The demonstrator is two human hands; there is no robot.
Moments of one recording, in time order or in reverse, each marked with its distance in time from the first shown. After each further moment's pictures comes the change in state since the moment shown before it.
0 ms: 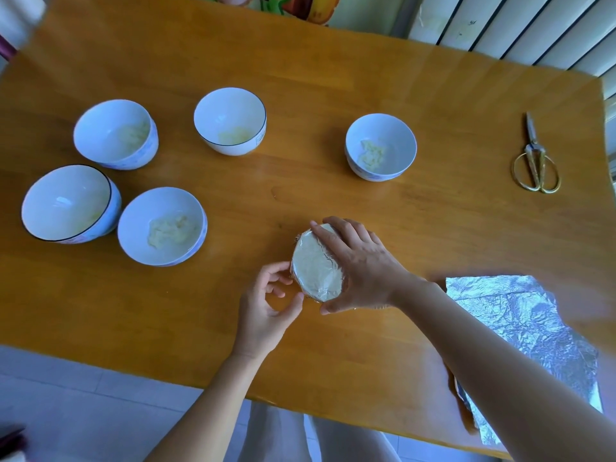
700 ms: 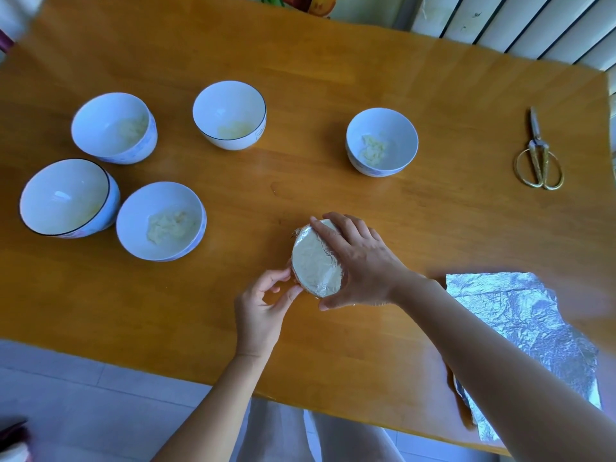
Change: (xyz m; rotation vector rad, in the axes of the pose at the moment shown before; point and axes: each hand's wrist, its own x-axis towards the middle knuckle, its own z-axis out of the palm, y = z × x) left_hand -0.006 0.003 0.006 0.060 0.138 0.051; right_hand 0.000 0.000 0.000 0.017 -0.003 0.000
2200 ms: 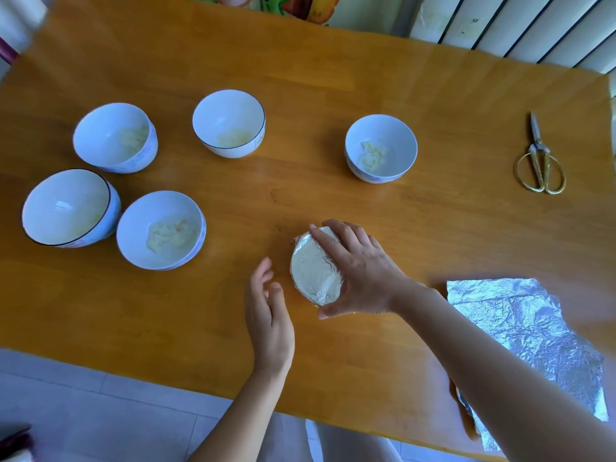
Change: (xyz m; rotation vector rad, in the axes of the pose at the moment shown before) left_hand -0.007 0.027 0.023 -0.012 0.194 -0.281; right_hand 0.001 0.002 0.002 0.004 0.007 -0.007
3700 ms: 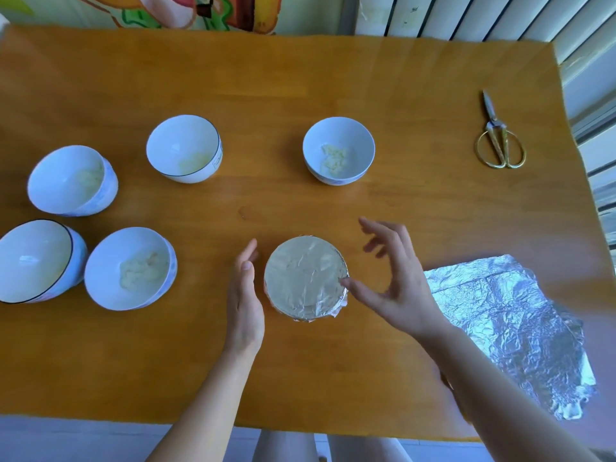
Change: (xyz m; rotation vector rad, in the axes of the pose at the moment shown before) left_hand 0.050 0.027 0.006 -0.056 -0.298 -0.071; right_hand -0.063 0.024 0.005 0.580 0.747 0.070
